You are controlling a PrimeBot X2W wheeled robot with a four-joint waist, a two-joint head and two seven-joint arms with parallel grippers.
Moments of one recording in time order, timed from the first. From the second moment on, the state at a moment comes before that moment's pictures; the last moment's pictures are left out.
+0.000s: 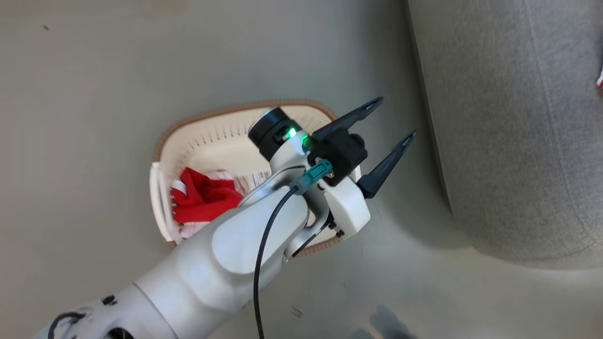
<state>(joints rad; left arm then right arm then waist) -0.94 0.06 -1.12 0.52 -0.61 0.05 -0.26 -0.87 -0.58 -0.01 0.73 0.50 0.13 -0.26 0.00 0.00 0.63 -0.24</state>
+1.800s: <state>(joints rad) -0.06 0.06 -0.20 0.36 -0.28 0.03 -0.26 -0.09 -0.31 0.13 0.28 0.40 0.13 -0.26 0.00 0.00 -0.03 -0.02</state>
